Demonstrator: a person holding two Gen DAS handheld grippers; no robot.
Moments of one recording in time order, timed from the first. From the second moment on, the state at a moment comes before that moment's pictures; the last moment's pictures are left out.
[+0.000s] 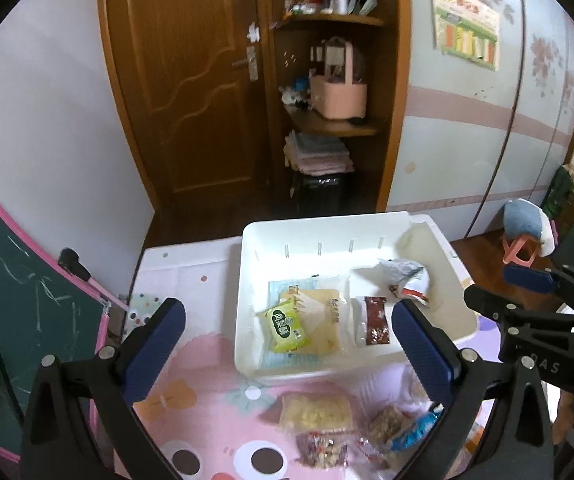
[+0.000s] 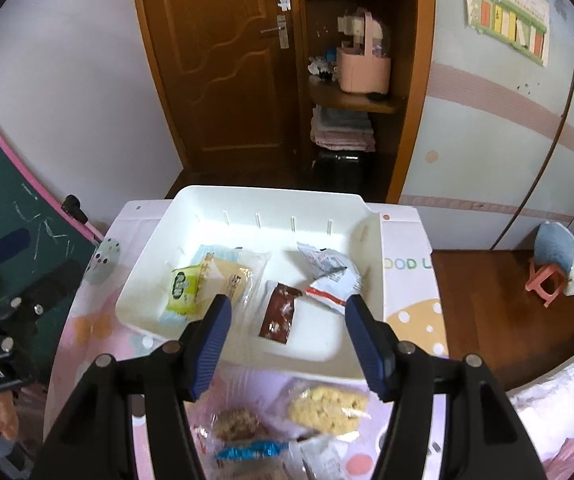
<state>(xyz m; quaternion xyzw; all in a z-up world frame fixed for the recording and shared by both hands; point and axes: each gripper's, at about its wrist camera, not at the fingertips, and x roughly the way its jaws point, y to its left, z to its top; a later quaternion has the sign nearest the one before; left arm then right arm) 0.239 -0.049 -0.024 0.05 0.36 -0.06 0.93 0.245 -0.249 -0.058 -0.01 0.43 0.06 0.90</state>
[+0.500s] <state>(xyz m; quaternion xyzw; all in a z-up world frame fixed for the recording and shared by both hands) 0.116 -0.049 0.034 0.07 0.32 -0.12 0.94 0.105 -0.230 0.010 -0.11 0.33 0.06 0.94</state>
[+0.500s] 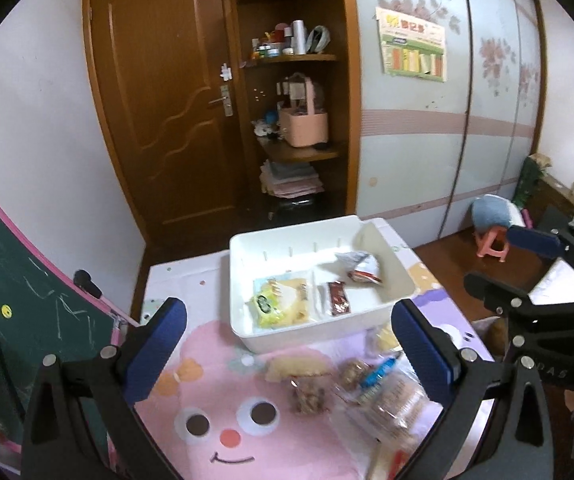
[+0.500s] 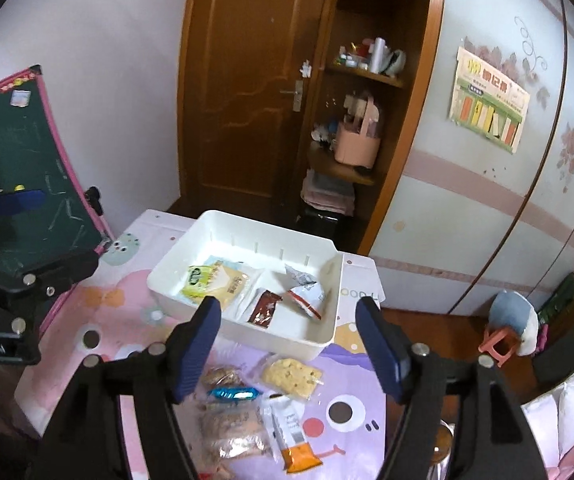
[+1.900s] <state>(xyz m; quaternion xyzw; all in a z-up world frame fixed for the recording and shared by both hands) 0.041 -0.093 -0.226 0.08 0.55 -0.19 0.81 0.016 -0.266 -0.253 0.02 0.56 0.18 0.81</state>
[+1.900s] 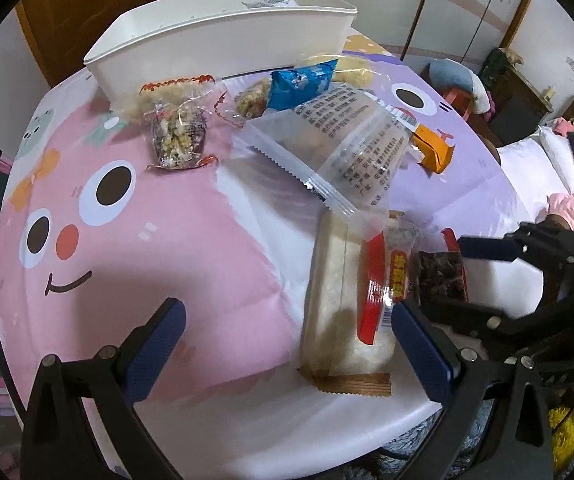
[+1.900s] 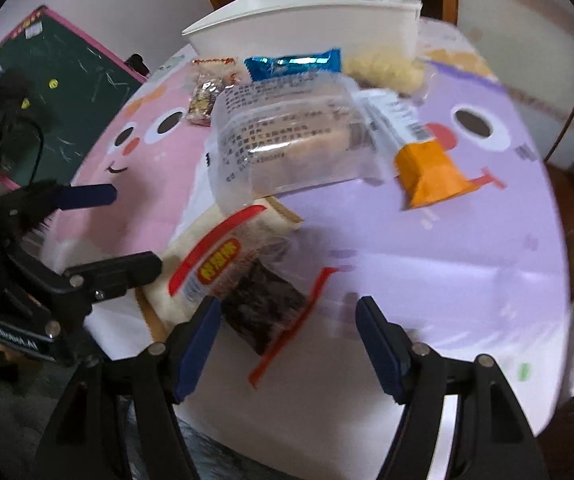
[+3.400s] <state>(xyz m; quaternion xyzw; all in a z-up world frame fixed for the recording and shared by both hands) 0.040 -0.118 -0.221 0.09 0.53 -0.25 0.81 0.004 -0.303 -0.238 0.05 0.53 0.11 0.84</state>
